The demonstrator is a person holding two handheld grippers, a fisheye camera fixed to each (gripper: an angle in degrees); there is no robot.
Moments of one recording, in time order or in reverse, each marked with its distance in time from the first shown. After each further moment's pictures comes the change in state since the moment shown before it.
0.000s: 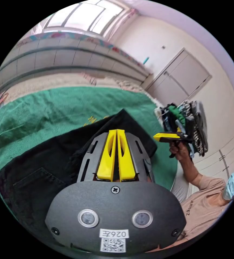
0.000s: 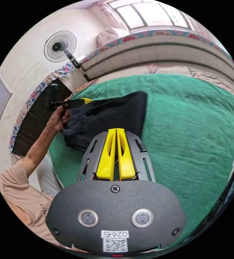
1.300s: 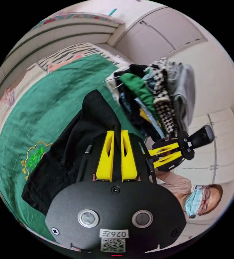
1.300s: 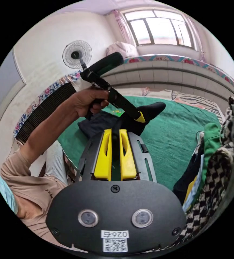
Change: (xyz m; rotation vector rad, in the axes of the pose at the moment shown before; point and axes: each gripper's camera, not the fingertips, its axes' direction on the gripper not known) left arm 0.281 -0.180 0.138 -0.566 0.137 0.223; right arm 0.083 0.162 -0.465 0.096 0.076 -0.122
